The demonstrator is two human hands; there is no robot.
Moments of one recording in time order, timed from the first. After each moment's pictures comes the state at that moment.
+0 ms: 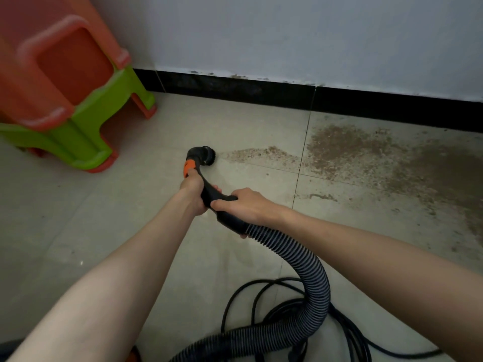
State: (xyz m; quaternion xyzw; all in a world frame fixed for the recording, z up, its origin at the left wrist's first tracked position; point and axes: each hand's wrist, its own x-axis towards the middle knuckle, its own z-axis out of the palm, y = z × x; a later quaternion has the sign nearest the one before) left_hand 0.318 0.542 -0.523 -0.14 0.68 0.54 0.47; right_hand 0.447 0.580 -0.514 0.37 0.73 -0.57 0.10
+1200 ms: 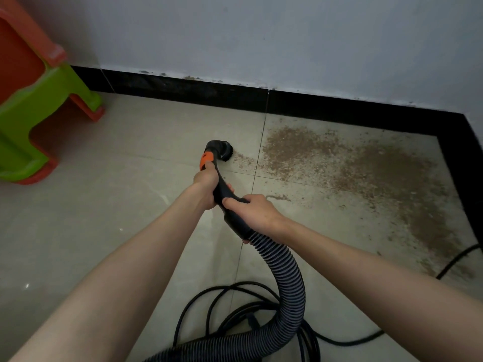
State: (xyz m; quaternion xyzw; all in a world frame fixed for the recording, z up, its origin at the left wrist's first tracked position) left_hand 0.405 0.622 -0.526 -0.02 0.70 0.49 0.52; right_hand 0.537 0.618 -0.522 0.49 0.61 -0.62 -0.03
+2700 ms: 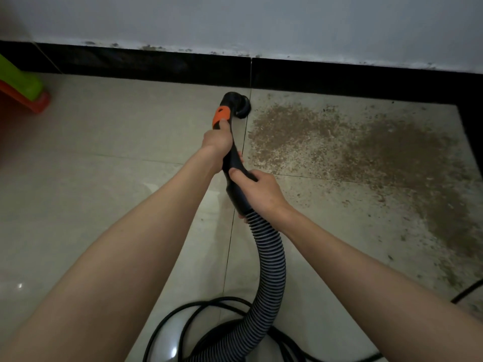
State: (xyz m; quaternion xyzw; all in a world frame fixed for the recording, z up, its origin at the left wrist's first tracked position) left_hand 0.415 0.743 -0.553 0.12 0.75 0.42 0.49; right_hand 0.537 0.697 -0.570 0.54 0.55 -0.63 -0.16
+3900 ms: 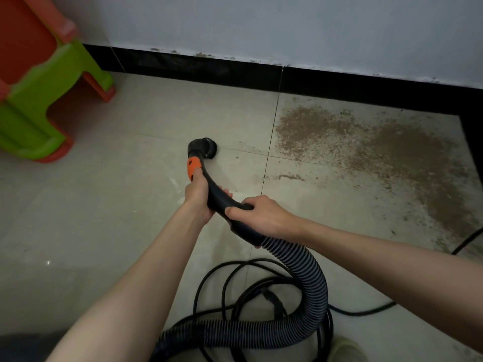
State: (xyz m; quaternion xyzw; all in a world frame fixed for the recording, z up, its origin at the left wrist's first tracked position) left_hand 0.399 0.546 -0.549 -0.11 0.65 0.57 0.50; right_hand 0.546 0.575 -0.527 0.42 0.72 -0.55 0.04
